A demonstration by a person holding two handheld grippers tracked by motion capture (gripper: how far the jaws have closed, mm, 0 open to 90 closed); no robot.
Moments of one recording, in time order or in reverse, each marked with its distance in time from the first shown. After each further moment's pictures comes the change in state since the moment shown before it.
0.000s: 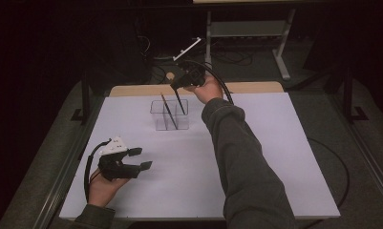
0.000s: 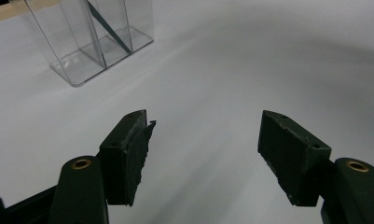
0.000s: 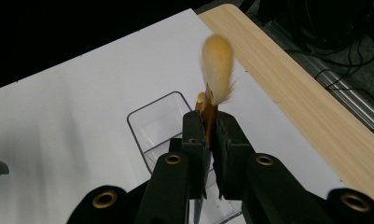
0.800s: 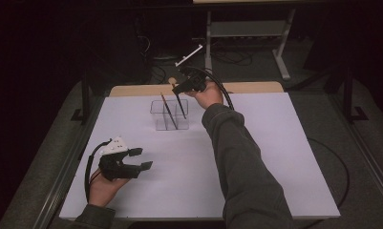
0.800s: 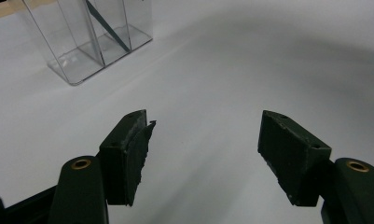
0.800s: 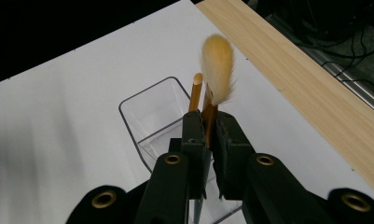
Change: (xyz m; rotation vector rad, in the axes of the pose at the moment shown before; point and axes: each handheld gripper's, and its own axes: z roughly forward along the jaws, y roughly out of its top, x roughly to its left) left arm 0.000 -0.001 0.002 0.000 -0.007 -0.008; right arm -0.003 -0.017 0.012 0.004 -0.002 0.030
